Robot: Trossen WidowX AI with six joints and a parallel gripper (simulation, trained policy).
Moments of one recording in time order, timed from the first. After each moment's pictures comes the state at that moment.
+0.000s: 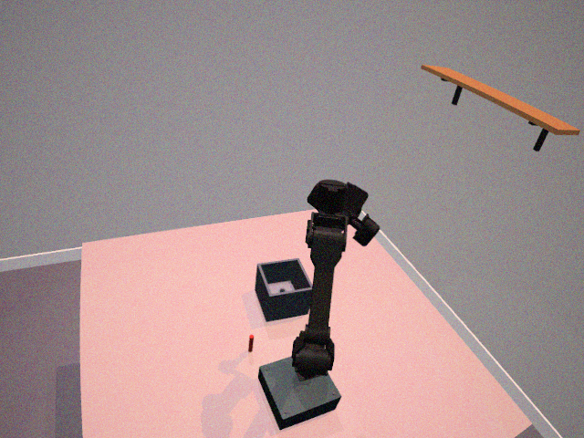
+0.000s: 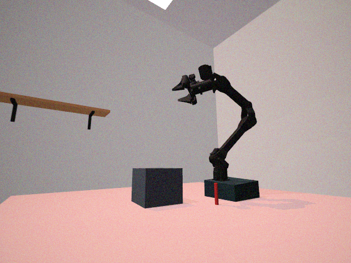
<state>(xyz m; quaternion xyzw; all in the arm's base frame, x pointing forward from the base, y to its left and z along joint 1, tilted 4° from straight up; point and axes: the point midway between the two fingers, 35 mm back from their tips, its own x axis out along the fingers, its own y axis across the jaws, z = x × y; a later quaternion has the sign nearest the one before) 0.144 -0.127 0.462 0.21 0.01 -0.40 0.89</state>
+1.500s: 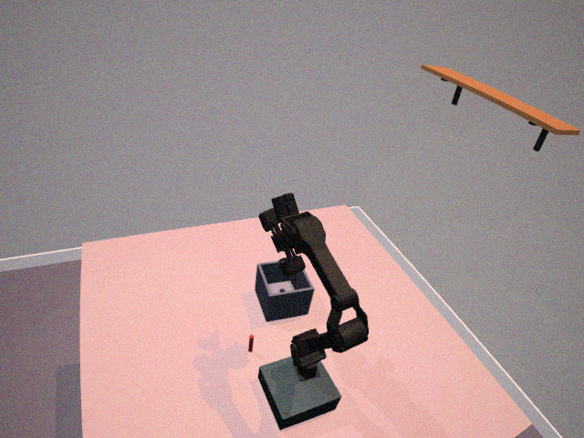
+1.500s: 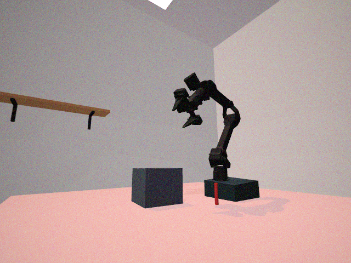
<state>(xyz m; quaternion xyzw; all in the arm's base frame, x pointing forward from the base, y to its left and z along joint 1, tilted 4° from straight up) 0.235 0.030 0.309 0.58 0.31 -0.21 0.72</state>
